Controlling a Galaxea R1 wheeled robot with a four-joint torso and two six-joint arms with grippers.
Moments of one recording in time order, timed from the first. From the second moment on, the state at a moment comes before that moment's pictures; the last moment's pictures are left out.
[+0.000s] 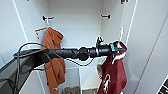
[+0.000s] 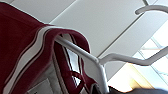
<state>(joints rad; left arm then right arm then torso) -0.04 2.81 -1.27 0.06 -0.11 -0.91 -1.59 3.10 -2.73 -0.28 0.05 0.33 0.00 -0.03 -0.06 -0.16</state>
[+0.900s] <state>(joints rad) 0.06 2.79 -1.22 0.09 -0.14 -0.87 -1.58 3.10 -2.73 -0.28 0.05 0.33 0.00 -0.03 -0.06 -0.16</state>
